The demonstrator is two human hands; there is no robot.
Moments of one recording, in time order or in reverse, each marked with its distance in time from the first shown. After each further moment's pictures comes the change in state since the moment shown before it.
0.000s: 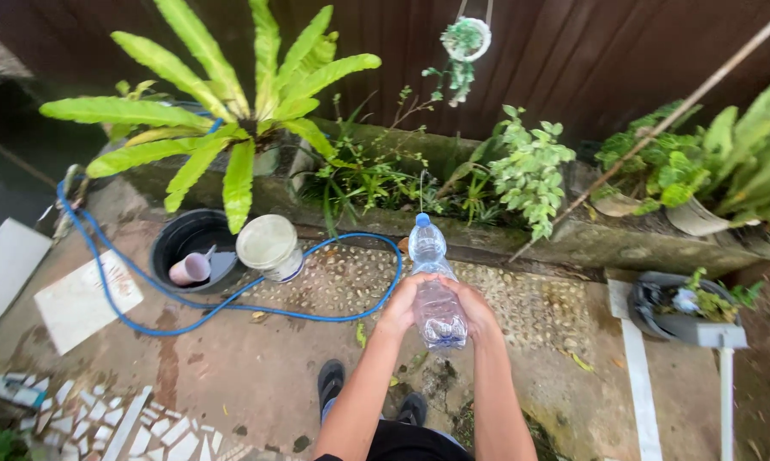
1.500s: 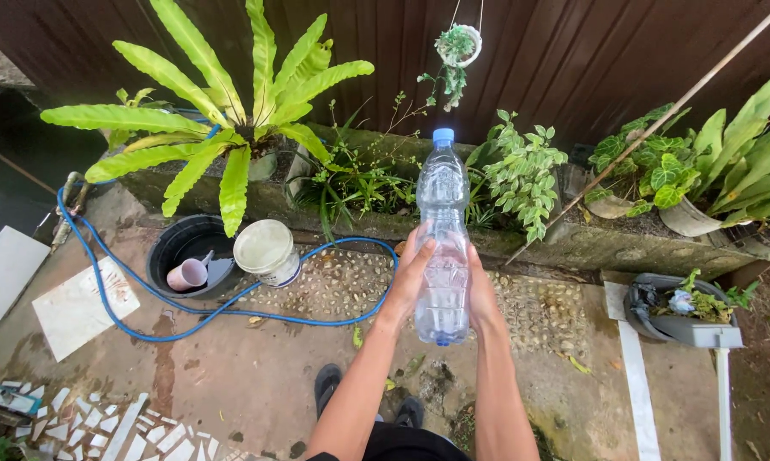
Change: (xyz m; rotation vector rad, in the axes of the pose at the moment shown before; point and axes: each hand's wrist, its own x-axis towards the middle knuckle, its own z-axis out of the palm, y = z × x) left_hand -0.138 0.053 0.091 0.312 -0.320 0.692; right_hand -0.131 -0.083 0.059 0.063 -0.059 -0.296
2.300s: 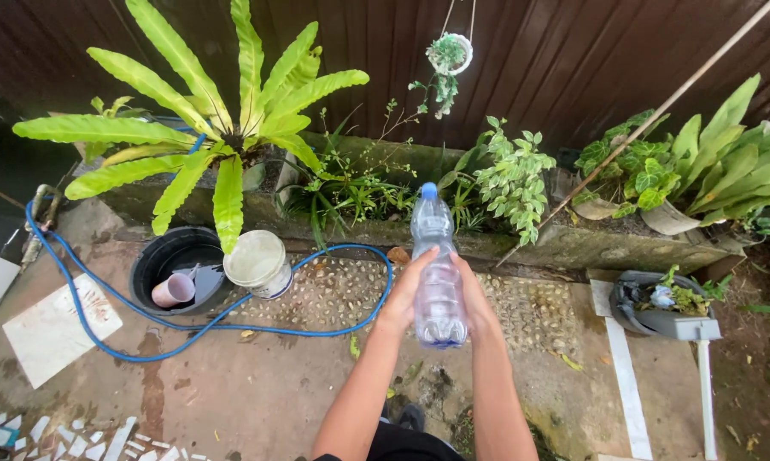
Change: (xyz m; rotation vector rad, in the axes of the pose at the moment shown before) left_hand 0.050 -0.019 -0.046 -0.327 0.138 -0.624; right_hand 0.072 0.043 -0.001 0.019 0.089 0.222
